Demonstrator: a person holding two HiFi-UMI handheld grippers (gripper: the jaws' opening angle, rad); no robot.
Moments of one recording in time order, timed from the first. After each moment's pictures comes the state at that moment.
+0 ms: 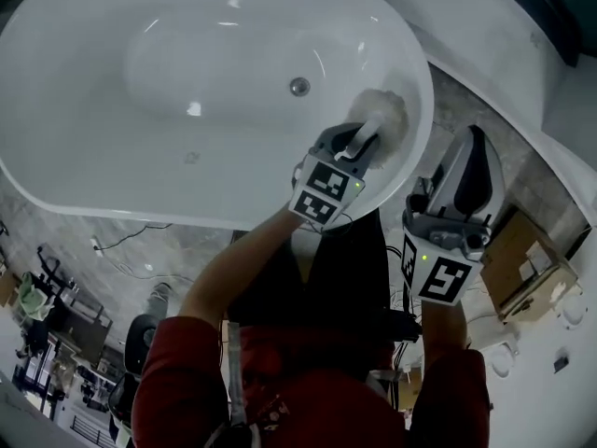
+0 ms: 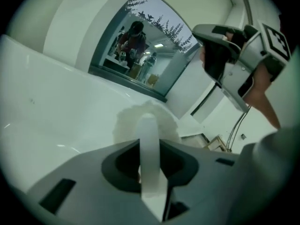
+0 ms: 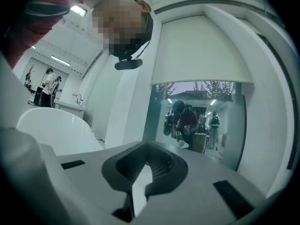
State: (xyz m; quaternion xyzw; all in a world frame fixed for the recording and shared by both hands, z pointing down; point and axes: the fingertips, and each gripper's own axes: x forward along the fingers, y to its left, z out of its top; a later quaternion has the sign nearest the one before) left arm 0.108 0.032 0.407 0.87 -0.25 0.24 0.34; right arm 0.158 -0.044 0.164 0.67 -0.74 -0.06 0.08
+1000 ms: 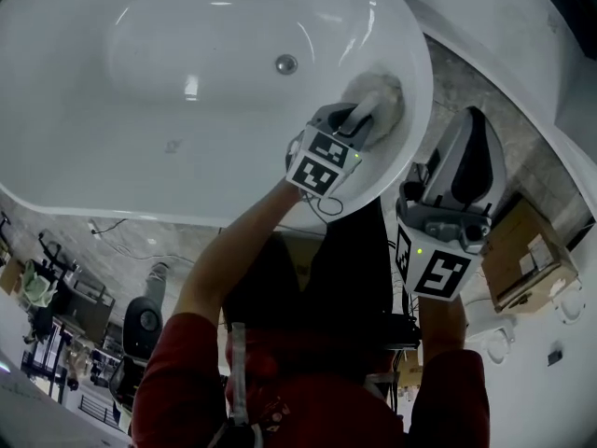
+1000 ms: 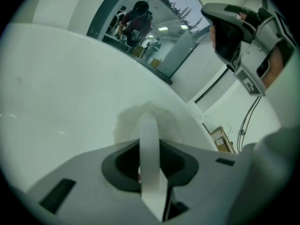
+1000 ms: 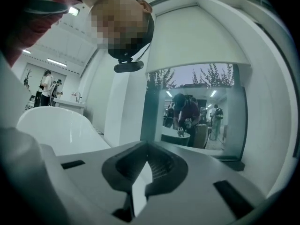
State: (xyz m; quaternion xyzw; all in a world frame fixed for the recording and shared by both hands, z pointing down) left arm 0.142 0.044 0.498 0.84 -0.21 0.31 0.38; right arm 0.190 -0.058 0.226 0.66 -0.74 -0.02 0.08
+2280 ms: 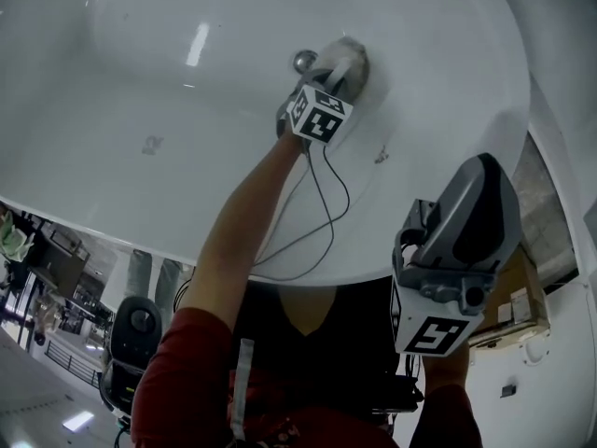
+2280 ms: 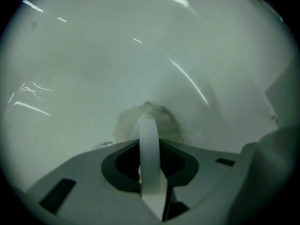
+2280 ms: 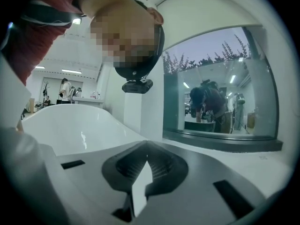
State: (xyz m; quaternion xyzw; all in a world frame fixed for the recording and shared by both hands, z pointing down) left arm 0.039 -0.007 0.790 0.73 -0.33 0.44 0.40; right arm 0.122 -0.111 0.362 0.56 -0.82 0.02 0.09
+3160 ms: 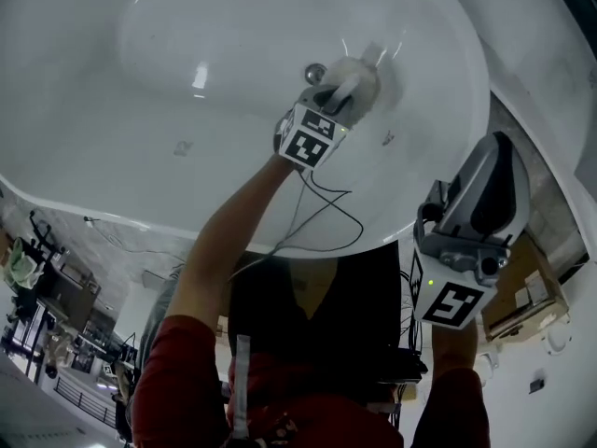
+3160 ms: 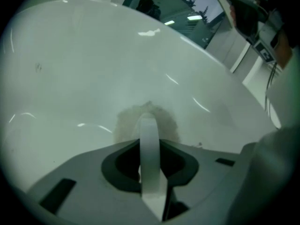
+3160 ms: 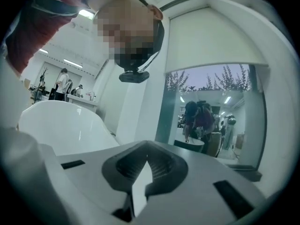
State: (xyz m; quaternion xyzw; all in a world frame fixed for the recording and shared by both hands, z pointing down) left arm 0.028 -0.008 0.628 0.81 -0.28 0.36 0.36; right arm 0.117 -0.087 0.258 0.61 -0.79 -0.07 0.09
